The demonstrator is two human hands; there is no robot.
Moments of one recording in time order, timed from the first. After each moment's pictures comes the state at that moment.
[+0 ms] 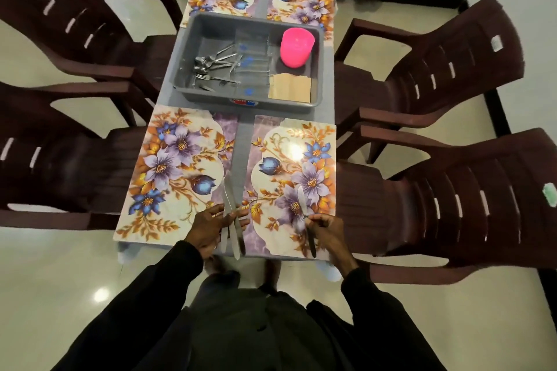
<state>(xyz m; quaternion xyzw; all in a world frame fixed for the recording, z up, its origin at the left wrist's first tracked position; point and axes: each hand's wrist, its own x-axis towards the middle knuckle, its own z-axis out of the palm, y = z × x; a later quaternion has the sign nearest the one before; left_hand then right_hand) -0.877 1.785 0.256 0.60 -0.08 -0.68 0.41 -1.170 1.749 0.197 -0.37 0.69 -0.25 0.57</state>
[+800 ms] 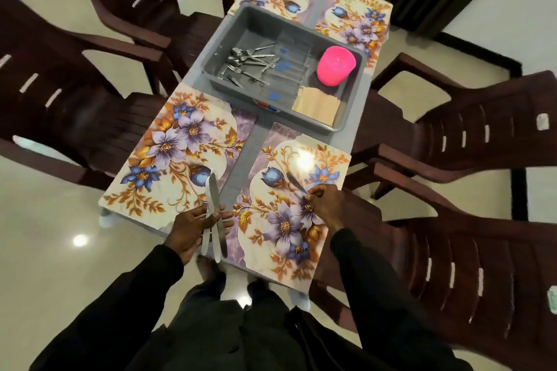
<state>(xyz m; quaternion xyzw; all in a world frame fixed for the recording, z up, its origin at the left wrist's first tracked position) -0.890 1.792 0.253 0.62 -0.03 -0.62 0.49 -1.158 1.583 0.187 -0.65 0.64 -0.12 0.39</state>
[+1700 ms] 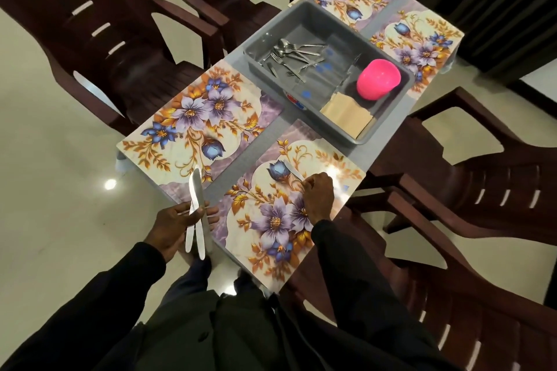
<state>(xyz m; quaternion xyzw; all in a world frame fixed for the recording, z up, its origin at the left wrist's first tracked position) -0.954 1.837 0.259 0.66 0.07 -0.51 0.55 -1.138 1.547 0.138 -0.80 0.52 -0.11 0.26</state>
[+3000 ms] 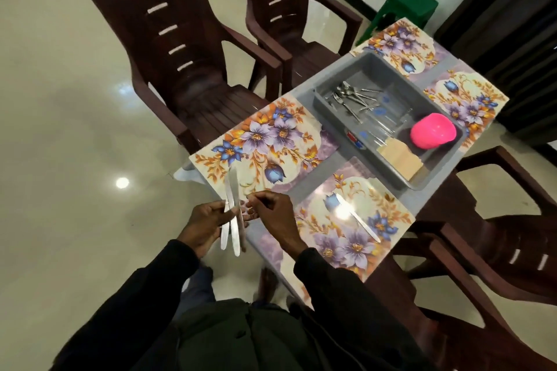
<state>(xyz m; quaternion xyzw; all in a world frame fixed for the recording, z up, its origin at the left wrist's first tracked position) -0.869 1.896 0.281 0.61 0.05 -0.48 0.63 -0.961 1.742 0.259 -0.72 0.30 -0.09 0.62</state>
